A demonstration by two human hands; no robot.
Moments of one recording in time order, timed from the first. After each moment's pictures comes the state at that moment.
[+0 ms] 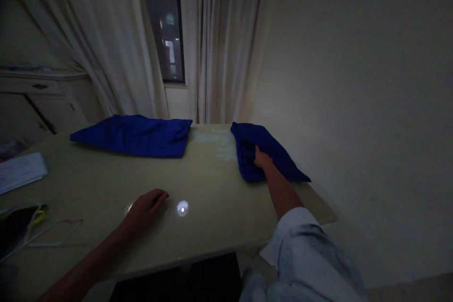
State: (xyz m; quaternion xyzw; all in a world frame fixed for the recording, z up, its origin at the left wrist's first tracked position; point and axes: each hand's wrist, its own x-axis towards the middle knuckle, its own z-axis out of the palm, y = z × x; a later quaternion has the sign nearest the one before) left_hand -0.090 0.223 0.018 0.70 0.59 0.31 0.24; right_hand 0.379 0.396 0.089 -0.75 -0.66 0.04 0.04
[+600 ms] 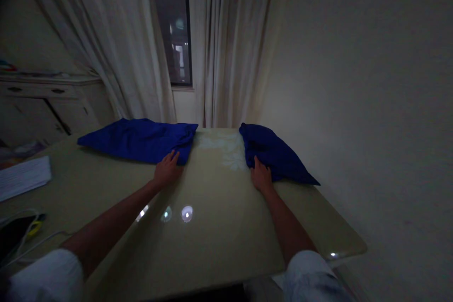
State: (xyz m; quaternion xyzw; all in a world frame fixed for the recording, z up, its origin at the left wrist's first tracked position) left_hand -0.070 0.387 0.041 0.71 0.69 0.16 -0.02; right_hand 0.351 0.397 0.021 -0.71 -0.69 -0.02 0.14
